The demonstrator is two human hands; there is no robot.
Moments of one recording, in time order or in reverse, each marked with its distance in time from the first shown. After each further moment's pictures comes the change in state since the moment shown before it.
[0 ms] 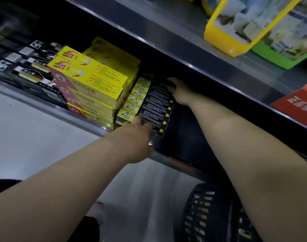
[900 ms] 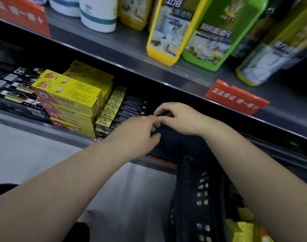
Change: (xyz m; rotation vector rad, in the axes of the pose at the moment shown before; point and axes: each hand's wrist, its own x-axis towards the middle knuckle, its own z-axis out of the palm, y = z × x) left_hand -0.037 0.063 -0.024 -0.250 0.320 0.268; right_hand -0.177 -0.013 -0.062 -0.150 -0.046 -0.231
